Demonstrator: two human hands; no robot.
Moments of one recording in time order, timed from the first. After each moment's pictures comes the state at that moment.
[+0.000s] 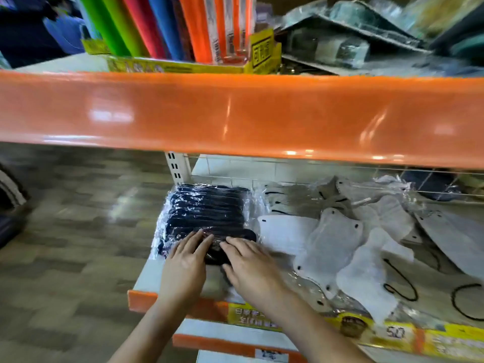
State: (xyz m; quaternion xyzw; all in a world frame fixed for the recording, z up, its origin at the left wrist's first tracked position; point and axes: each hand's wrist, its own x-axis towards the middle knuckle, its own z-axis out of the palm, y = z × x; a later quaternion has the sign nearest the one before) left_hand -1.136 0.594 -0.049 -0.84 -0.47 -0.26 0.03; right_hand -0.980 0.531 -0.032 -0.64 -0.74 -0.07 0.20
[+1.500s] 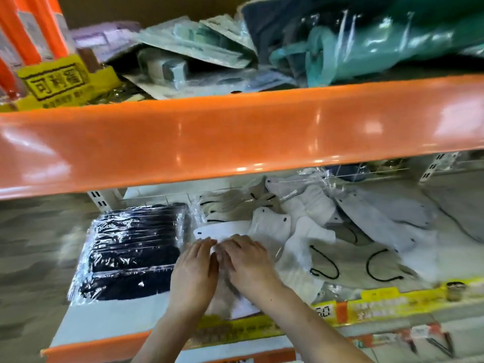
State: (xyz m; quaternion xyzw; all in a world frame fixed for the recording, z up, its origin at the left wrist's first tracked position) left_hand -1.009 0.551 -0.018 -0.86 -0.40 -0.27 -0.12; right_hand -0.886 0.499 -0.018 -0.71 -0.64 -0.04 0.29
